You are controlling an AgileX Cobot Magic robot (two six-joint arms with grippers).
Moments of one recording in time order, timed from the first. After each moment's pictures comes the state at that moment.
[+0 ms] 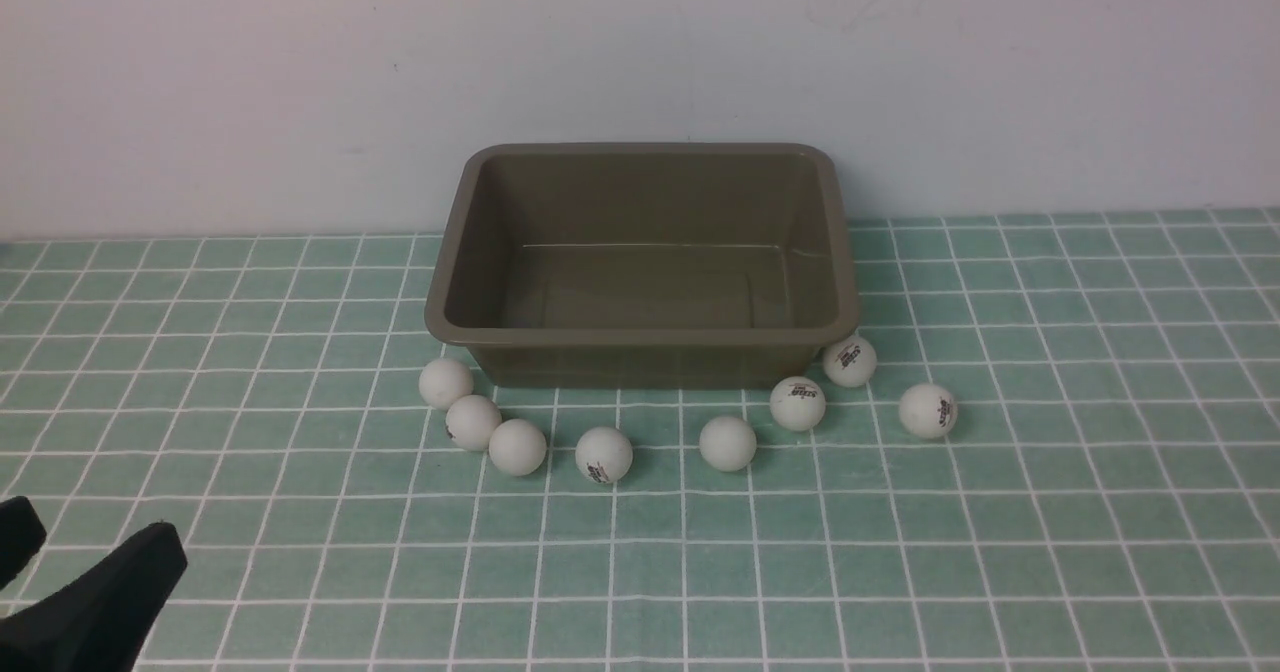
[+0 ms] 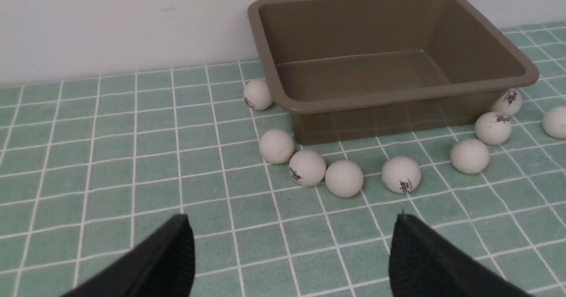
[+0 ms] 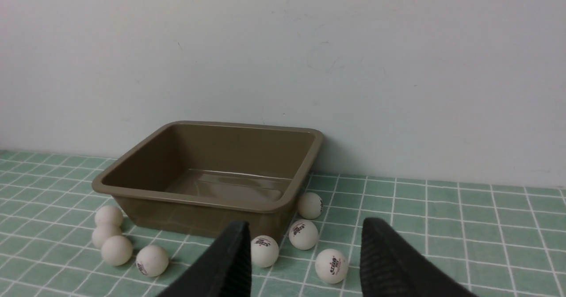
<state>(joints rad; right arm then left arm) -0.02 0.06 -0.49 0.57 0.78 -0.40 0.11 0.42 -0.45 -0.63 0.60 0.57</state>
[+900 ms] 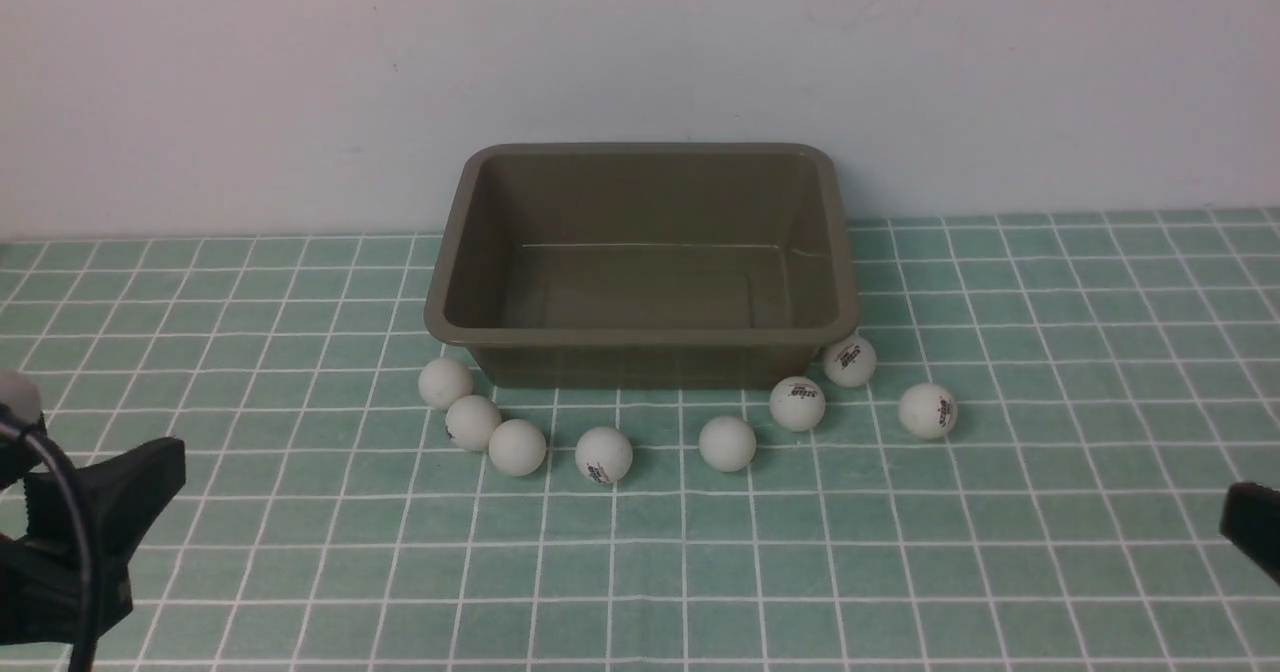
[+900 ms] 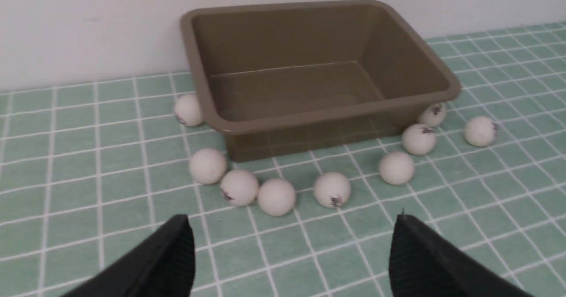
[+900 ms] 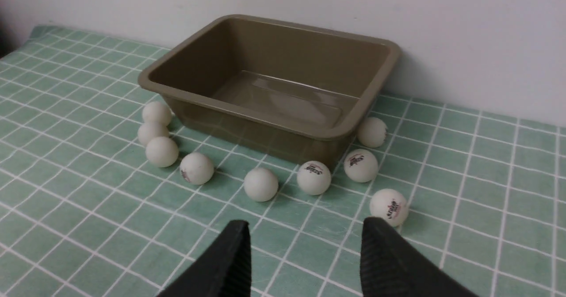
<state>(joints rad) -0.02 0.62 -0.60 0.90 0.85 -1.04 0.11 0.56 -0.51 -0.85 0.63 0.76</state>
